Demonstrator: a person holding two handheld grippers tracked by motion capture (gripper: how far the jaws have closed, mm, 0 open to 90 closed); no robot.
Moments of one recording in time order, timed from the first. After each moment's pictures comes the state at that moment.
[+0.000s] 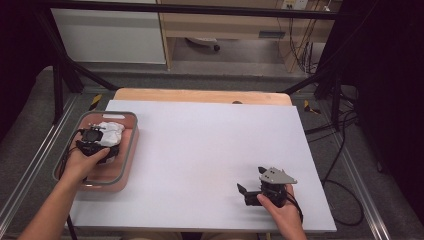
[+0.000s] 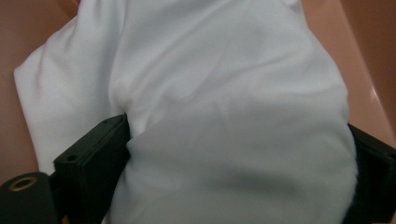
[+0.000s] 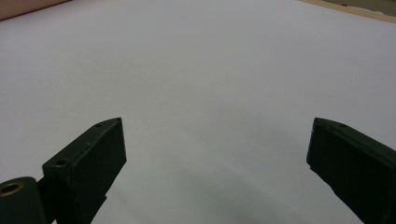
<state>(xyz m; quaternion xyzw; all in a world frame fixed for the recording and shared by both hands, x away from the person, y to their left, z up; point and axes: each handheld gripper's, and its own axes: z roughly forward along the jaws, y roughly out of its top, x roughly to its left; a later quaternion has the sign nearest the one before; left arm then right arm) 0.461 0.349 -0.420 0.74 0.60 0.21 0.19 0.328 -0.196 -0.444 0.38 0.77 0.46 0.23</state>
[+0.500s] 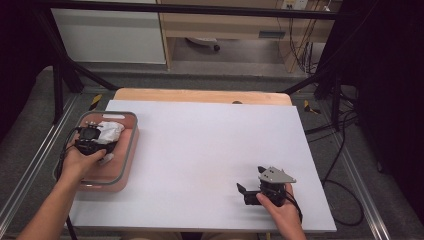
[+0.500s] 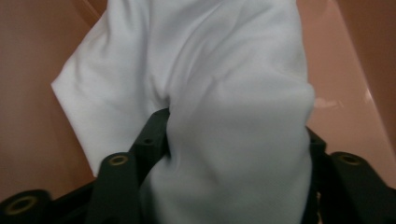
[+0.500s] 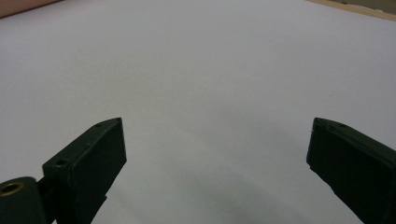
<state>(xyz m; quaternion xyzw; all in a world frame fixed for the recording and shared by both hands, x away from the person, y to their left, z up) 0.461 0.354 -0.408 0.74 0.61 0.21 0.19 0.330 -0.195 -0.444 0.38 0.77 0.45 0.23</state>
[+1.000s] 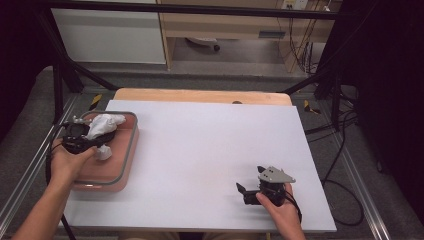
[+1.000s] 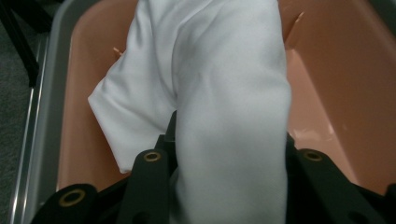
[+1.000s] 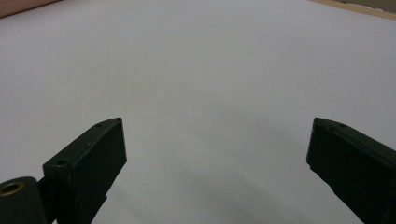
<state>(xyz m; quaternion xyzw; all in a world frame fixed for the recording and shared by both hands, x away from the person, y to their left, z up) 0.442 0.364 -0.373 0.74 0.58 0.25 0.25 0.331 -0.194 -0.444 0.38 0.77 0.45 0.23</state>
